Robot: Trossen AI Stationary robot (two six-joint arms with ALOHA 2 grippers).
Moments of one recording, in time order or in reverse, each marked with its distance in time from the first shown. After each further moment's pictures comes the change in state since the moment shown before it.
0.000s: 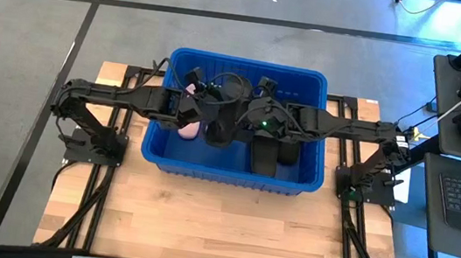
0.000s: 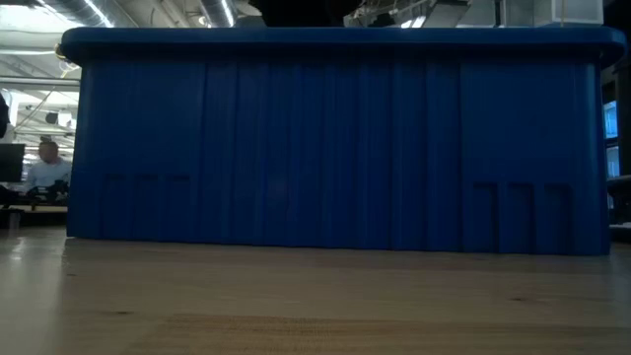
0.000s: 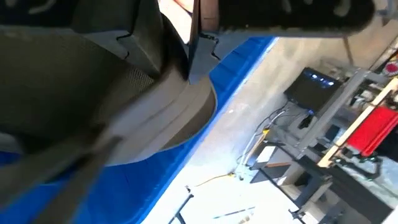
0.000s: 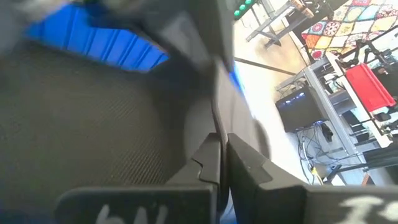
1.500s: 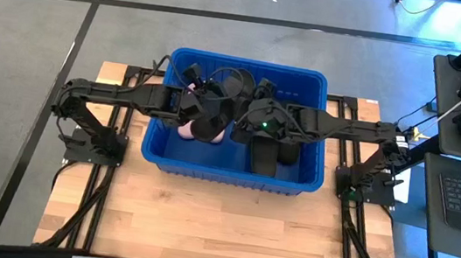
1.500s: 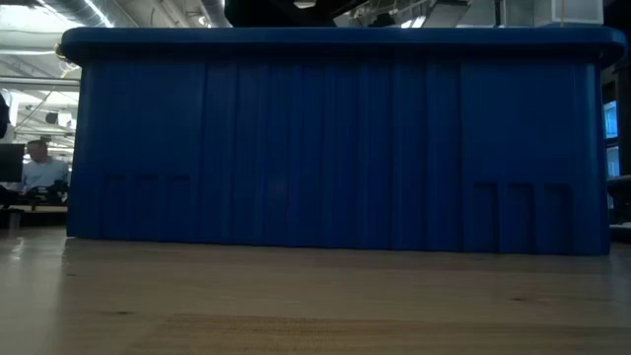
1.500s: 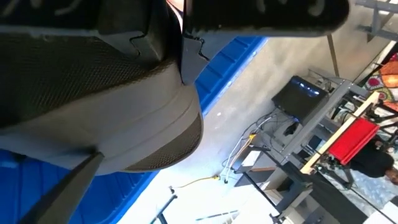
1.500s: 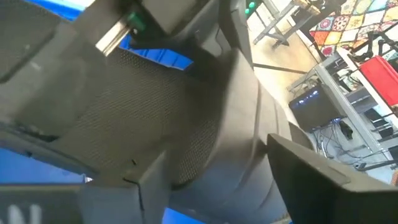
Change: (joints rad) left arm 0.025 0.003 0.000 0.012 -0.053 -0.026; right arm 0.009 0.001 0.000 0.028 -0.029 0.078
